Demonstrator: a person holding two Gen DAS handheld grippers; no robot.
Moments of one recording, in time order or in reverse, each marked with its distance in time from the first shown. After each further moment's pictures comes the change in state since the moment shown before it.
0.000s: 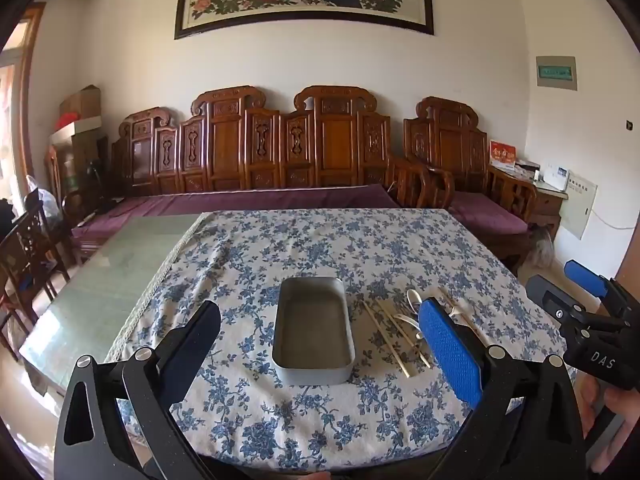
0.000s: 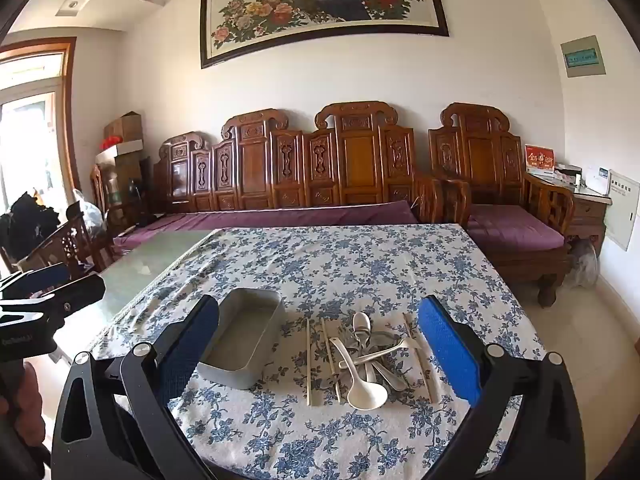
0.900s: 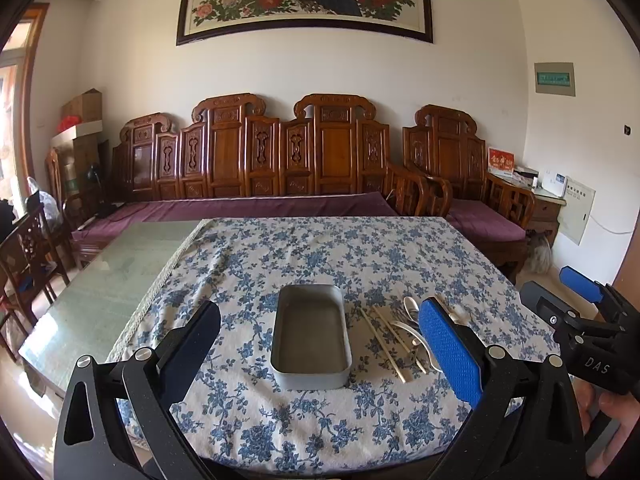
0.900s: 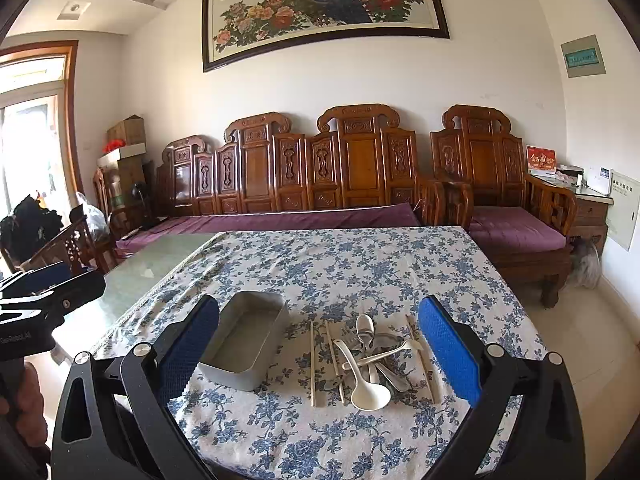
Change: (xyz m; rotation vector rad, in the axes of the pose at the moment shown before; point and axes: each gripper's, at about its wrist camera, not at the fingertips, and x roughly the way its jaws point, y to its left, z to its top) left arm -0.011 -0.002 0.008 -0.006 -0.028 -0.003; right arm -0.005 0.003 0.003 0.004 -0.005 0.007
